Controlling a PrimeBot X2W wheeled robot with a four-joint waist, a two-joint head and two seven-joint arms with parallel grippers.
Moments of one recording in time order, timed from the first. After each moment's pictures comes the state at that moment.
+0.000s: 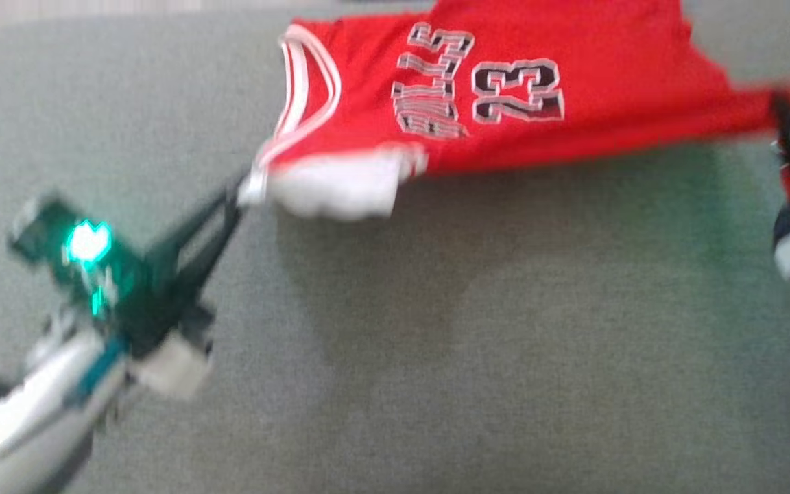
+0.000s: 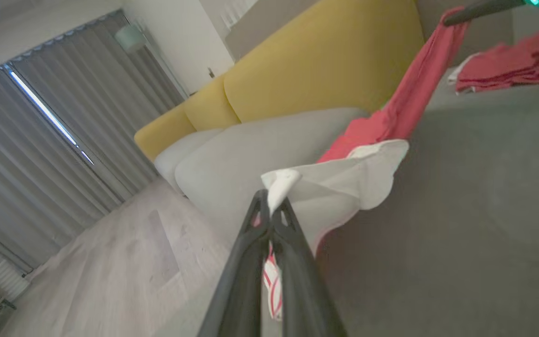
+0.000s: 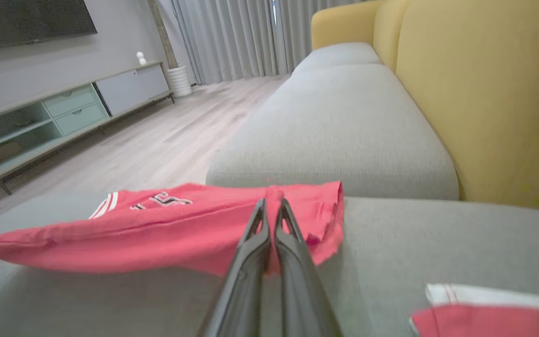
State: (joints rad) left arm -0.58 0.69 -0.85 0.07 -0.29 0.08 -0.26; right arm -0.58 -0.75 0.66 0.43 0.98 0.12 -0.25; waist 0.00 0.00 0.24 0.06
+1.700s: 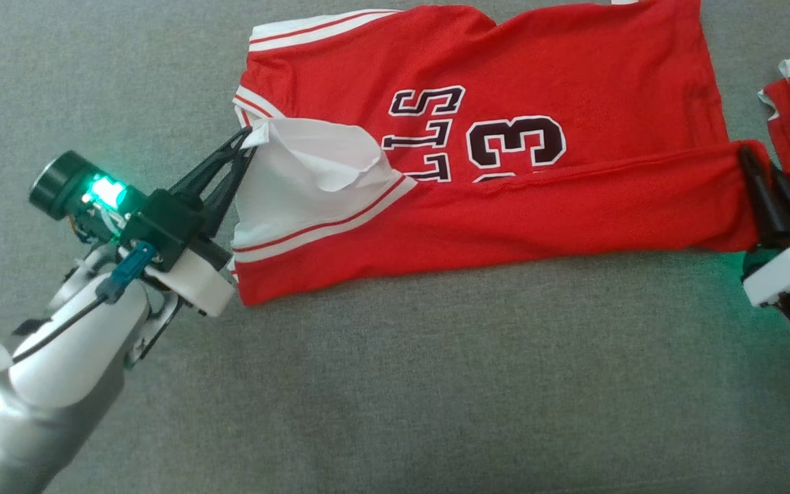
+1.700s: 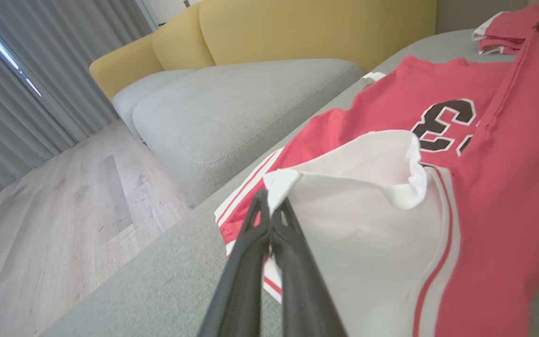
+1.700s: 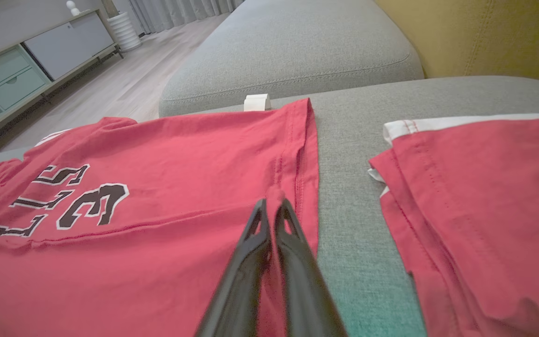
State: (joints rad) left arm -0.72 0.57 -0.87 0.28 -0.38 0.04 -0.17; right arm -0.50 -0.67 0.63 0.50 0.95 0.12 -0.25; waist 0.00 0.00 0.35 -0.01
